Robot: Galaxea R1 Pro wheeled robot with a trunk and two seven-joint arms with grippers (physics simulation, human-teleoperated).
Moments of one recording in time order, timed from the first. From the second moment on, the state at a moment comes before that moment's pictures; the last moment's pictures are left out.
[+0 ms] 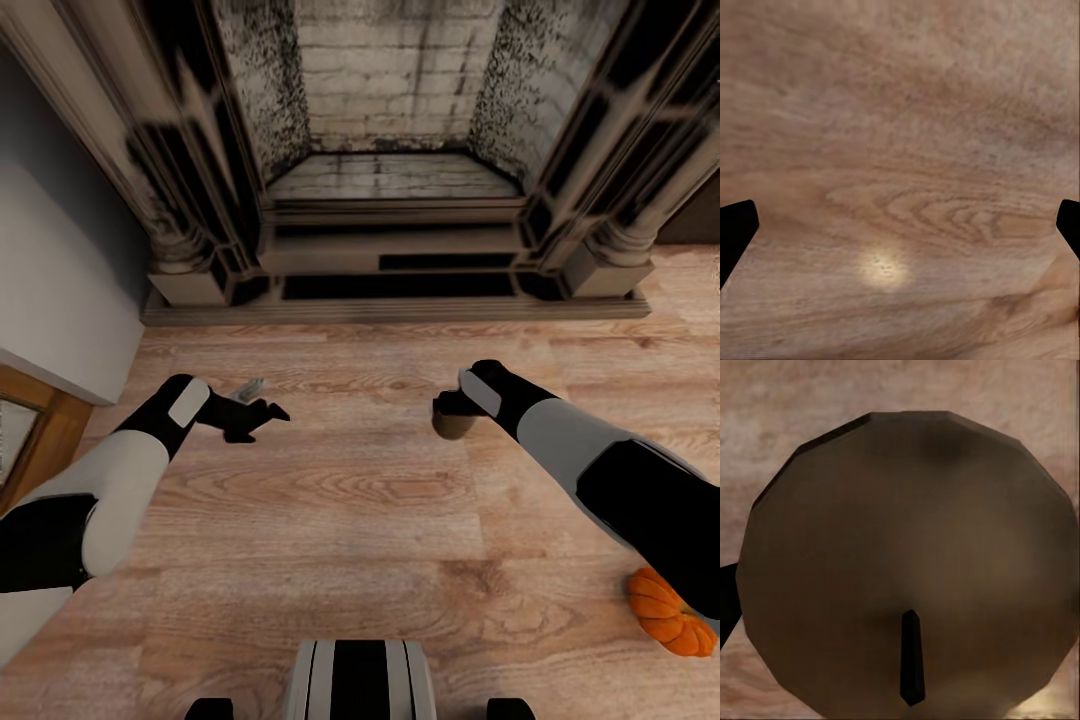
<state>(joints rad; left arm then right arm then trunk) -1.27 0.09 0.05 -0.36 0.50 1.01 -0.07 -1.43 -0.02 0.93 -0.18 -1.07 0.66 -0.25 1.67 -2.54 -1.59</state>
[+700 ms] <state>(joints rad) -1.27 -0.03 0.05 -0.18 0.46 0.68 0.27 -1.37 -0.01 0.94 -0.29 -1.08 0.71 -0.27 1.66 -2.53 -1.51</state>
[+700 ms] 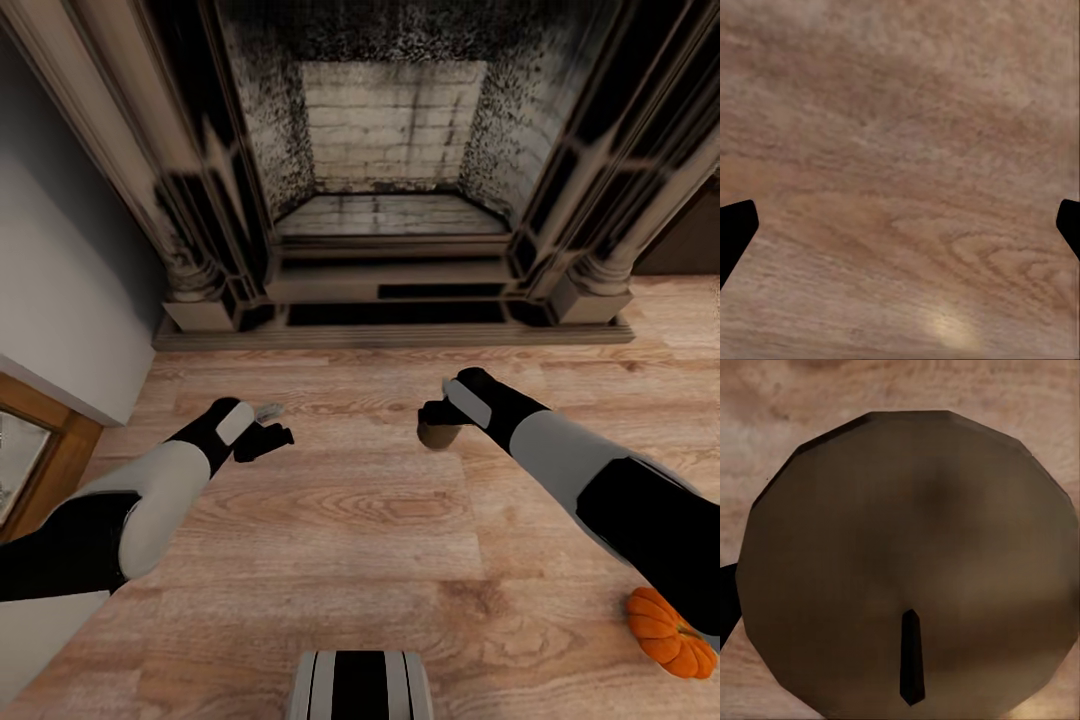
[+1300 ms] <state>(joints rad) -1.20 -0.17 0.06 -0.02 0.64 0.22 0.24 -1.14 0.07 0.94 -0.29 -1.07 0.37 -0.34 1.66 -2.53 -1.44</state>
